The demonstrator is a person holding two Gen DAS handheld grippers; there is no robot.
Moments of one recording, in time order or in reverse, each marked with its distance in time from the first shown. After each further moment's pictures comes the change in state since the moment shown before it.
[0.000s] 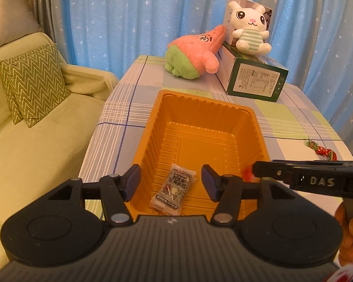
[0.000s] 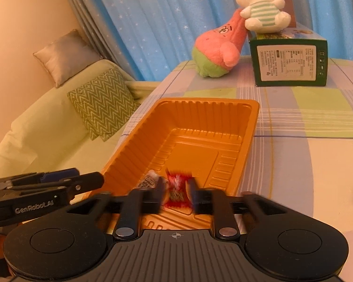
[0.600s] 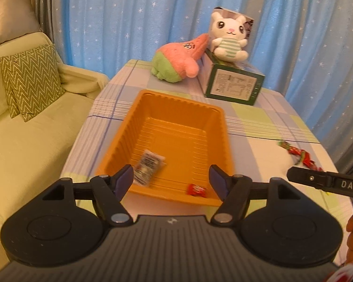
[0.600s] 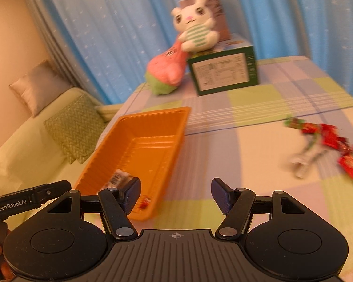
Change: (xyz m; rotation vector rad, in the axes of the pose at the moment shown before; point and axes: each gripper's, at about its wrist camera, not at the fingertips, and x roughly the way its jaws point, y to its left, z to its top) left arm -0.066 -0.041 -0.029 -0.038 -0.035 -0.049; right arm -0.131 -0.030 -0.041 0.111 -0.105 -0.160
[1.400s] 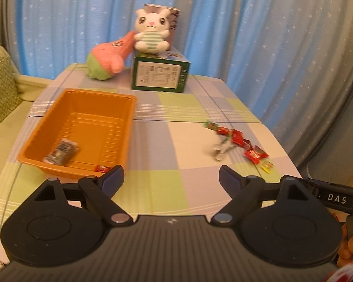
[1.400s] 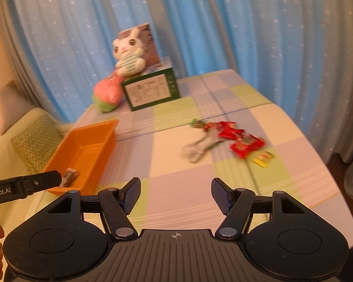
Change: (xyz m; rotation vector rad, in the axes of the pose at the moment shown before) left arm -0.036 -0.137 -0.040 0.114 0.007 -0.179; right arm -0.133 -0.085 -0.045 0.070 -0.100 -0.212
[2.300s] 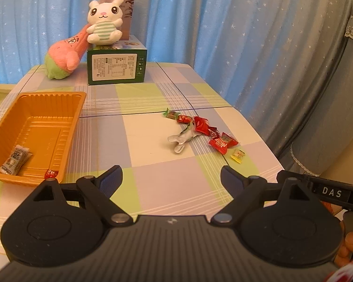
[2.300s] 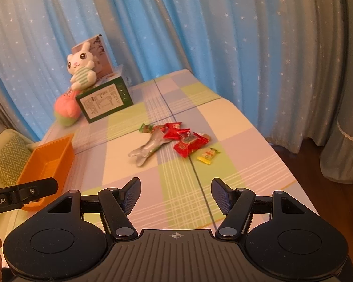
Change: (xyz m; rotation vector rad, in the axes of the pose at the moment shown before) left arm 0.042 -0.068 0.001 0.094 0.051 -0.090; right arm -0.014 -0.069 0.002 0.106 -0.014 -0.122
